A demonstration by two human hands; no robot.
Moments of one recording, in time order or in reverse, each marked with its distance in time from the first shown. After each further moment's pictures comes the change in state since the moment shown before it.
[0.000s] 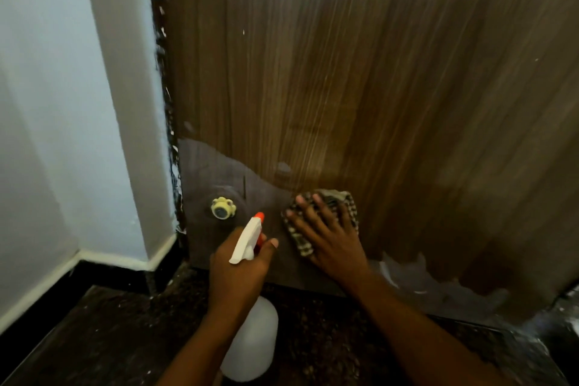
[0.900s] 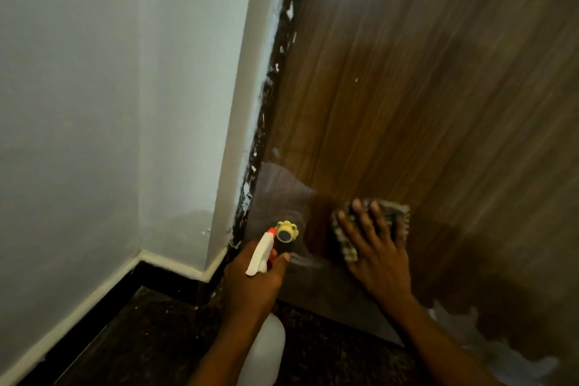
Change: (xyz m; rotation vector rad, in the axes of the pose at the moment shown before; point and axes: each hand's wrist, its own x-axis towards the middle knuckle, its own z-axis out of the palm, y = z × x) left_hand 0.042 -0.019 -0.081 0.013 0.139 -0.065; right_hand 0.068 -0.024 -0.047 -0.058 0.006 0.185
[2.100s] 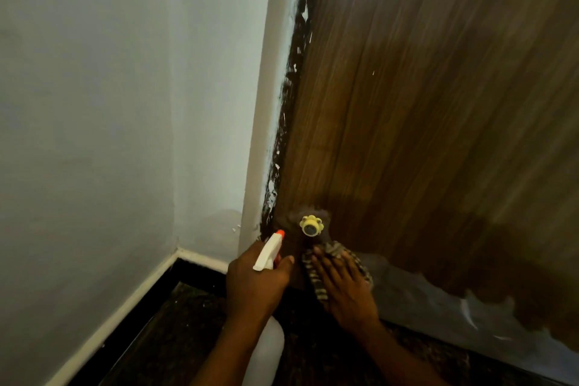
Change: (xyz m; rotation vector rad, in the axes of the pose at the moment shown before) left_hand 0.002 -0.015 -0.040 0.136 -0.010 -0.007; right_hand -0.047 -0.110 0.038 0.164 -0.605 -0.224
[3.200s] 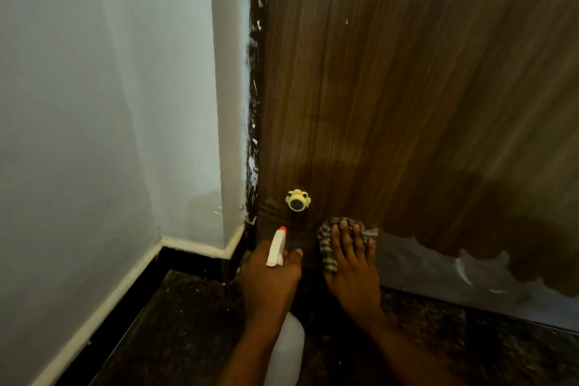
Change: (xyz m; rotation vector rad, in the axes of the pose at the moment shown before) left_hand -0.021 -0.010 0.044 0.089 -0.032 -0.112; right_hand -0.020 -0.003 0.032 0.246 0.208 0.436
